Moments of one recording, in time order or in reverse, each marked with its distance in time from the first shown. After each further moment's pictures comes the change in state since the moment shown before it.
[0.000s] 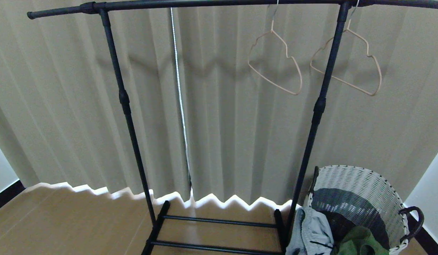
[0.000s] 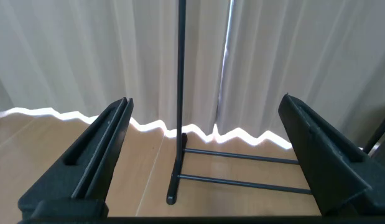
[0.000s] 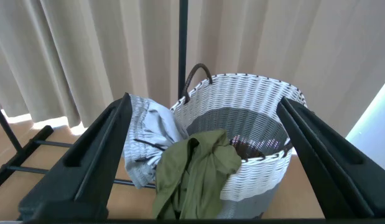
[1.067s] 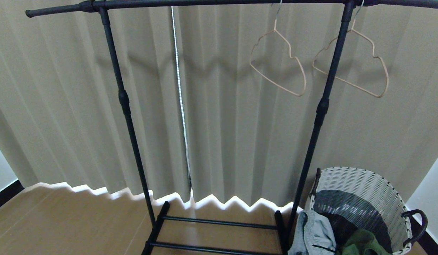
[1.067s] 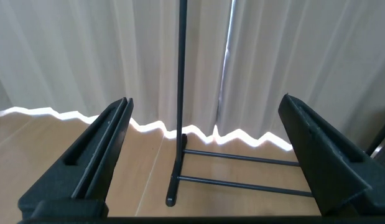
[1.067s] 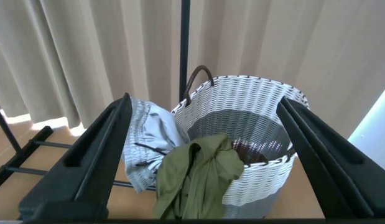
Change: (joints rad) left arm 0.000 0.000 0.000 0.000 0.000 -0.002; right arm 0.000 0.000 -0.001 -0.001 0.000 0.001
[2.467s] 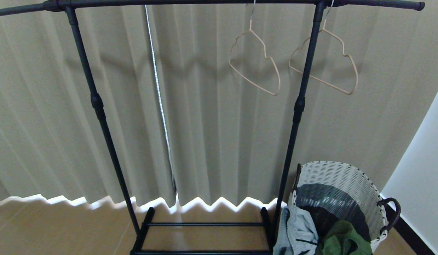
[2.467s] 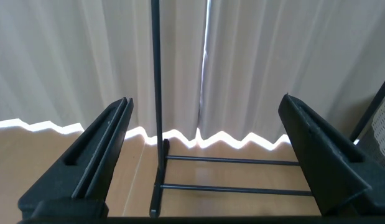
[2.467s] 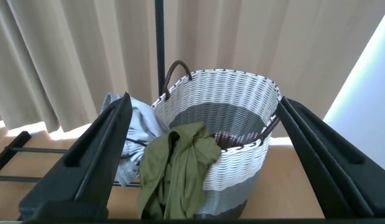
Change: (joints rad) left arm 0.000 0.000 0.000 0.000 0.000 -0.003; right arm 0.000 0.000 0.001 -0.001 -0.001 0.001
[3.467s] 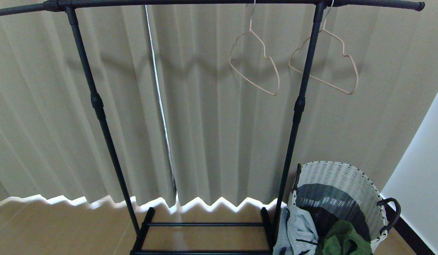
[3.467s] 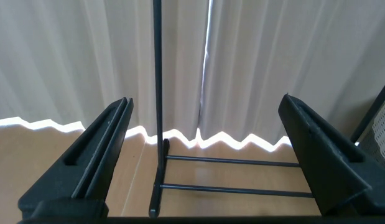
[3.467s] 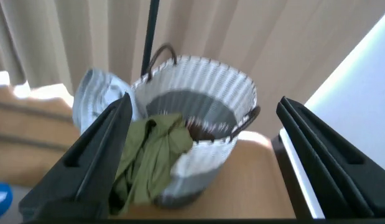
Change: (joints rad) left arm 0.001 0.000 0.000 0.000 0.009 -0.010; right arm 0.027 0.203 -0.199 0.139 -0.026 -0.221
